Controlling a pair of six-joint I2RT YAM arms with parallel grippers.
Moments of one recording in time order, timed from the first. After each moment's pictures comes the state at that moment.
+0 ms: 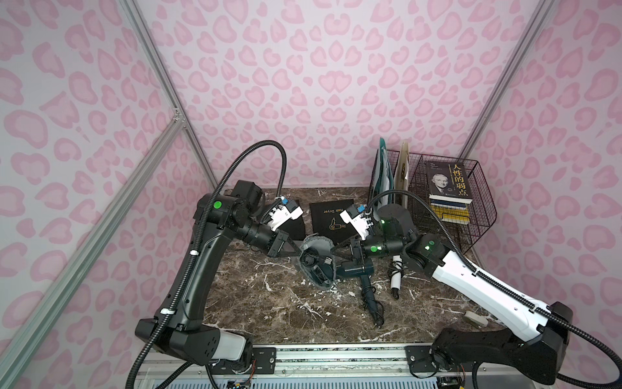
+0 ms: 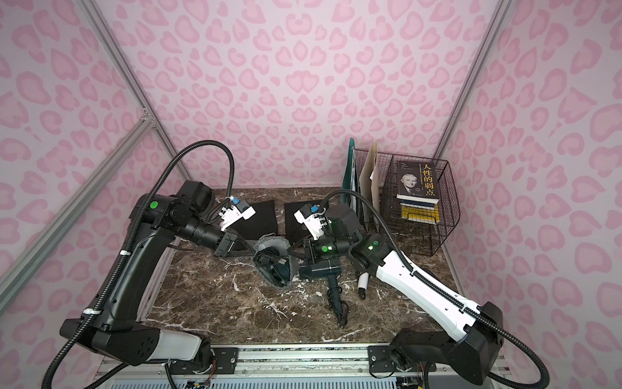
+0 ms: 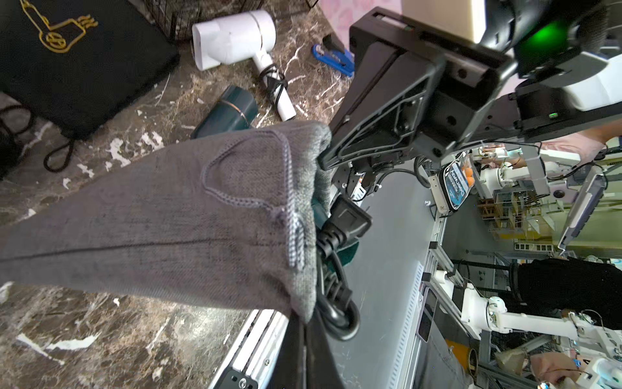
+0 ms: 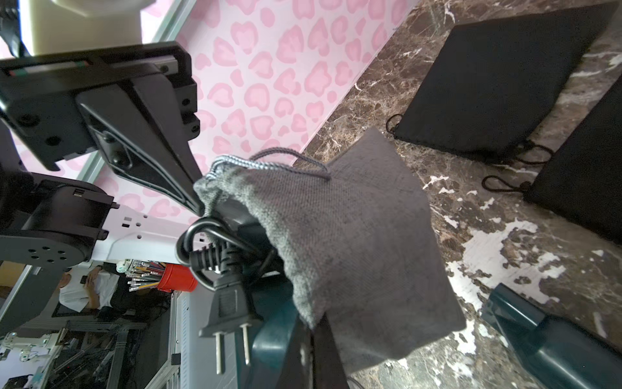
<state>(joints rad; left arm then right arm) -0.28 1.42 1.77 -1.67 0.85 0.35 0.74 1.29 1.23 -0.47 -0.61 0.47</state>
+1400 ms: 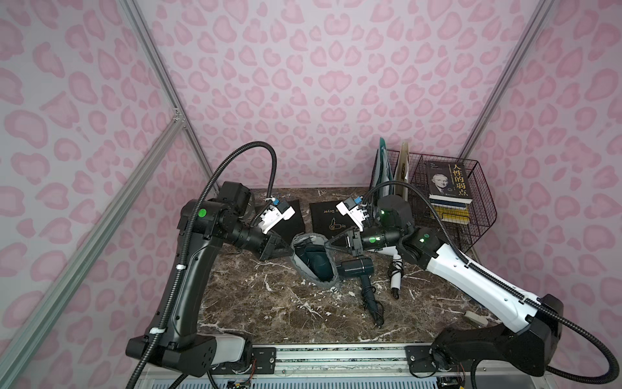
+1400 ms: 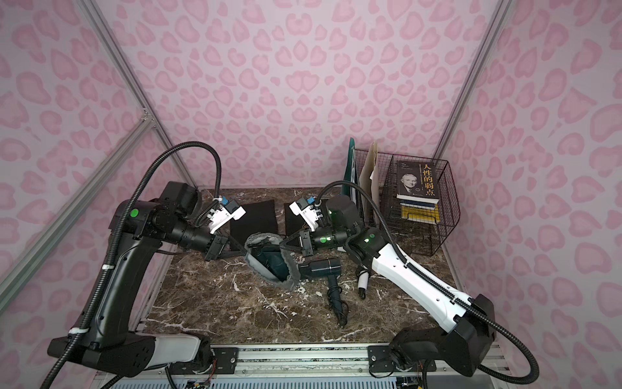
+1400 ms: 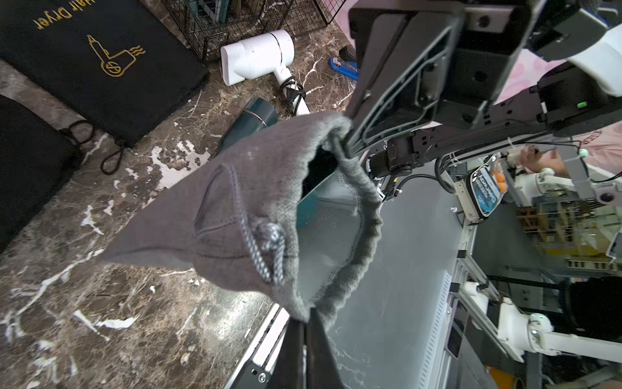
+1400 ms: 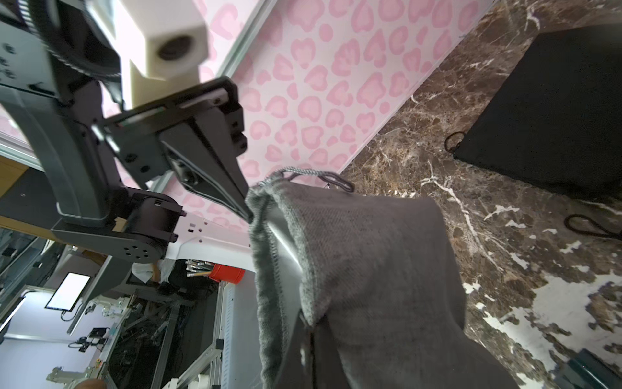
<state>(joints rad) -0.23 1.33 1.76 -1.68 0.76 0.38 0.73 1.36 1.26 -0.33 -0.81 0.53</state>
